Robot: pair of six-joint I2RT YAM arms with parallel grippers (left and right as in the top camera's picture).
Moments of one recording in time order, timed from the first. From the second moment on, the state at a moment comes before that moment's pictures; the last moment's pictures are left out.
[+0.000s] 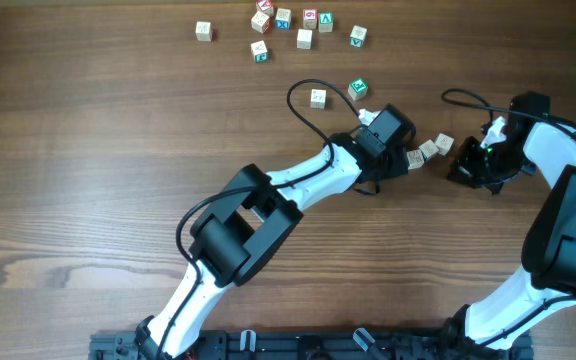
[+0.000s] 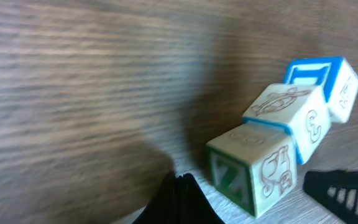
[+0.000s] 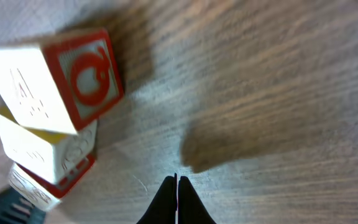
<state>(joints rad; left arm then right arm) -0.85 2.30 1.62 -0.32 0.15 -0.90 -0.31 1.91 1.15 -0.81 -0.35 0.27</state>
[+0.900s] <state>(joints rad) -0.86 2.27 1.64 -0.47 0.14 -0.90 -0.30 1.91 1.15 -0.88 -0.13 0.35</state>
